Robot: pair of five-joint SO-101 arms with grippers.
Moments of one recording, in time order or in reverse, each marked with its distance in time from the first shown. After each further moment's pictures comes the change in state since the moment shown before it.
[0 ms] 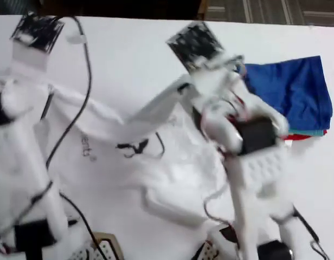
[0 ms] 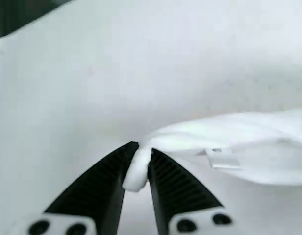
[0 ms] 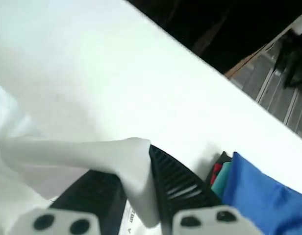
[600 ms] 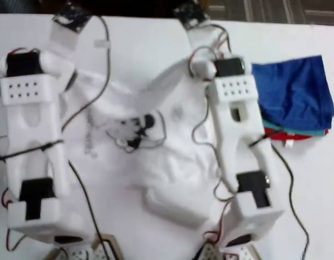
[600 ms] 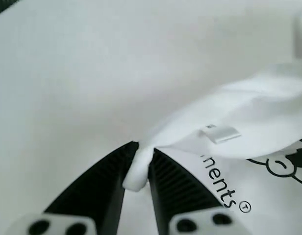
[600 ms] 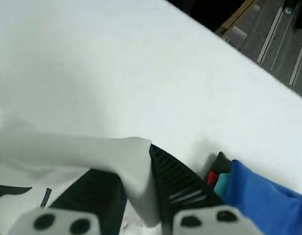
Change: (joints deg) left arm 4.7 19.0 -3.2 -13.8 0.0; right arm 7.6 37.1 -20.8 -10.4 0.0
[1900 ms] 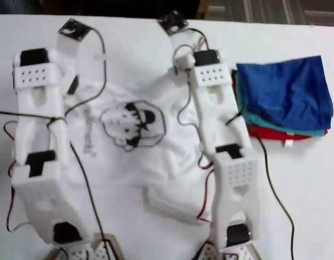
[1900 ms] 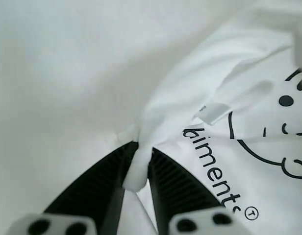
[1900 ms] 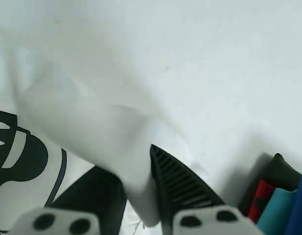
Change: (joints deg) left arm -2.0 20.1 -3.6 -1.6 0.0; right arm -2.1 27.7 -22.8 9.8 0.0
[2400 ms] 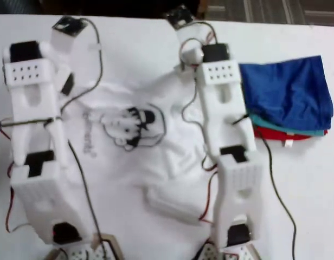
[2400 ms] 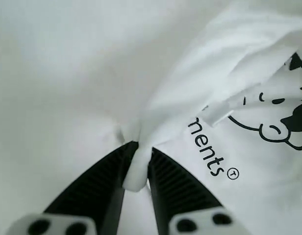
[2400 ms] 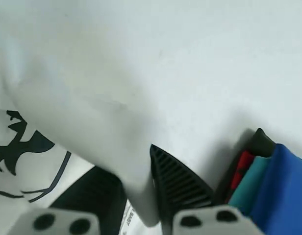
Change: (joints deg) left arm -0.9 0.0 -14.0 17.3 0.2; right arm 1.1 -5.5 -6.8 13.6 0.0
